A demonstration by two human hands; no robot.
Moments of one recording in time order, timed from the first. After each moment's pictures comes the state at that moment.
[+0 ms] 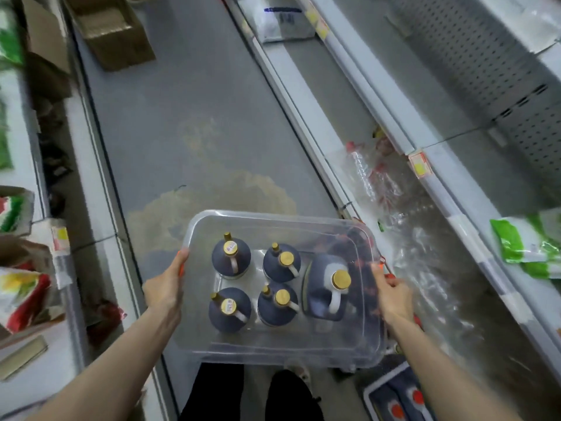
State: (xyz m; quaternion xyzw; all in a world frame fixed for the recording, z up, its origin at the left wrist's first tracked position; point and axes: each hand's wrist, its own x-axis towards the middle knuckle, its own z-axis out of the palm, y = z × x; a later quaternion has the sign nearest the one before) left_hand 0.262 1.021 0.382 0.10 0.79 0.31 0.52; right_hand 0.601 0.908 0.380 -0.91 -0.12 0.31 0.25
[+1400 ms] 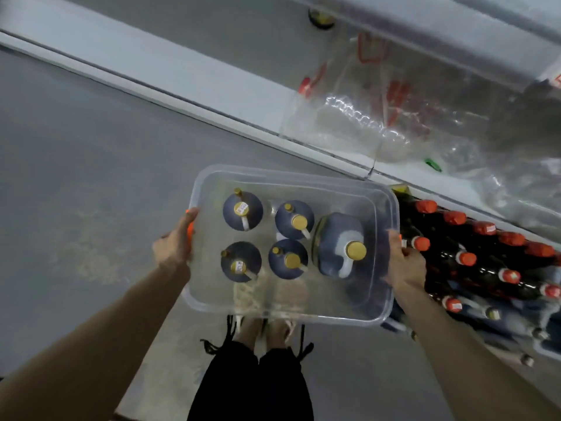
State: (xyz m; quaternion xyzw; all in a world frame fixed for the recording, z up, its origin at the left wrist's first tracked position) left_hand 0.549 1.561 0.055 0.41 0.73 -0.02 0.55; right_hand 0.688 1.235 0.052 -0.87 0.31 0.24 0.30
